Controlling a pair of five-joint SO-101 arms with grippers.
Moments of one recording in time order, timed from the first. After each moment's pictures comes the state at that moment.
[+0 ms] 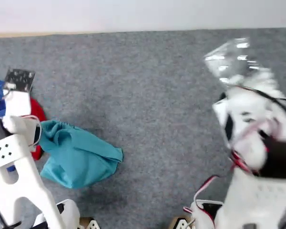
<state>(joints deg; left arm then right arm) -31.6 -30.1 25.6 88.8 -24.0 -0.8 -34.2 -10.7 94.4 36.9</state>
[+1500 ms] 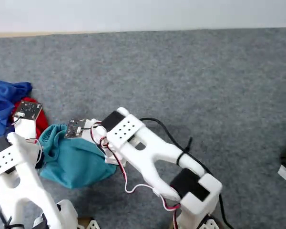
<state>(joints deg) -38.2 -30.1 46.0 79.6 -33.5 -50.5 14.2 4.0 80.1 31.9</state>
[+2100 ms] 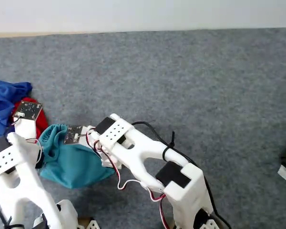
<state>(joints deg) -38.2 -30.1 46.0 79.6 -33.5 -51.3 25.7 2.2 72.4 32.3</state>
